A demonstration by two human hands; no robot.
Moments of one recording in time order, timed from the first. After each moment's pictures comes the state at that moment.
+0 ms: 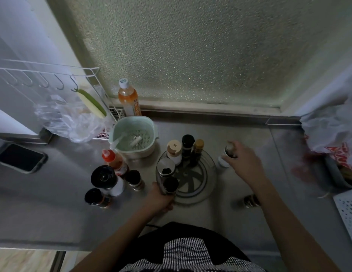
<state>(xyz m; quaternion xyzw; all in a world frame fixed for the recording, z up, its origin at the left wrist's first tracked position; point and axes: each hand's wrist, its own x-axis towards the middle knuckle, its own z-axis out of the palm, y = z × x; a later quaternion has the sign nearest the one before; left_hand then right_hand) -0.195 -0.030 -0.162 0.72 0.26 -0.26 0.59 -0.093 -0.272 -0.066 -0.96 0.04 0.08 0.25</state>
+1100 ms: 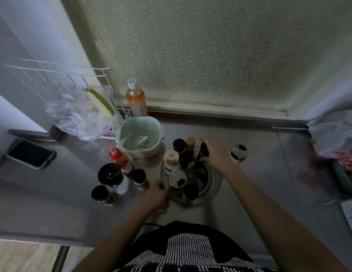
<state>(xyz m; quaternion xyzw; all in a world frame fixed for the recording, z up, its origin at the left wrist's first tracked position) -0.188 -0.018 -0.148 0.74 0.31 -0.25 0.55 -0.056 -0.201 -0.102 -0.95 -0.10 0.19 0.24</state>
